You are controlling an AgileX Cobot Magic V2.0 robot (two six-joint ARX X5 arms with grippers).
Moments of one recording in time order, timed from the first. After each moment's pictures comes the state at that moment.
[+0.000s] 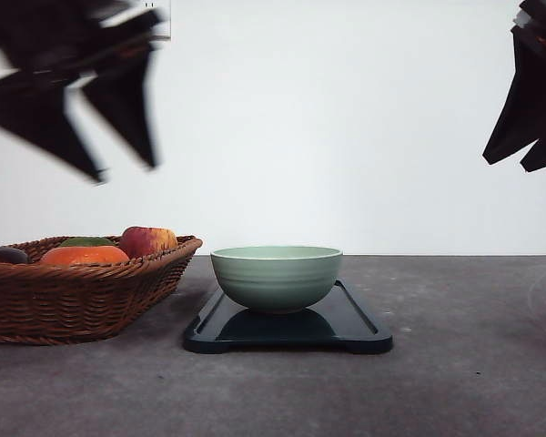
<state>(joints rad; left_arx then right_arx) -0.53 1.17 0.89 -0.53 0.02 -0.14 0.40 0.82 0.60 -0.40 -0.13 0.08</state>
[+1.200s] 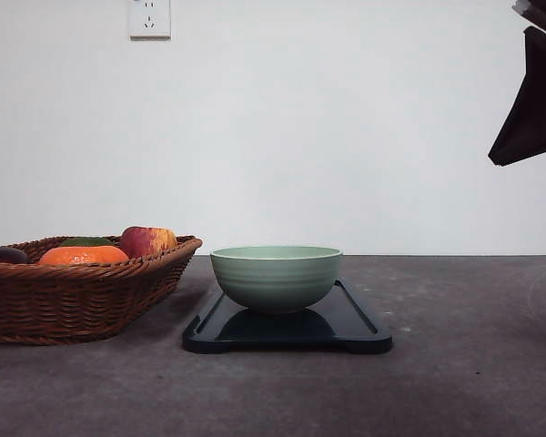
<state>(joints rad) -0.24 0.60 0.61 -0.61 0.03 -0.20 0.40 0.82 0.60 -0.40 -0.18 0.07</state>
